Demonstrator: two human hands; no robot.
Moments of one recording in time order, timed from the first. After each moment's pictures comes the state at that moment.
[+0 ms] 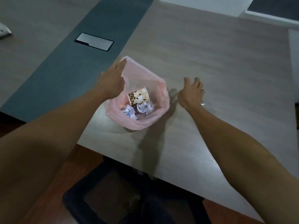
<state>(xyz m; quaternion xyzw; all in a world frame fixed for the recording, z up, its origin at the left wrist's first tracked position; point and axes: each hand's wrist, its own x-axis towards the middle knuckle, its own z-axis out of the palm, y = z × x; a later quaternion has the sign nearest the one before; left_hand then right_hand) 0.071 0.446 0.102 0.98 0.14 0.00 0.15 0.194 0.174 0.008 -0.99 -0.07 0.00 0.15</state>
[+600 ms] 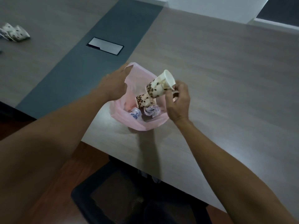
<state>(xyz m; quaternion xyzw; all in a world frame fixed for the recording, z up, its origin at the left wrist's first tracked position) 0.057 0.465 0.114 0.98 0.11 -0.03 0.14 0.117 0.222 0.044 -0.79 -0.19 -0.12 0.58</state>
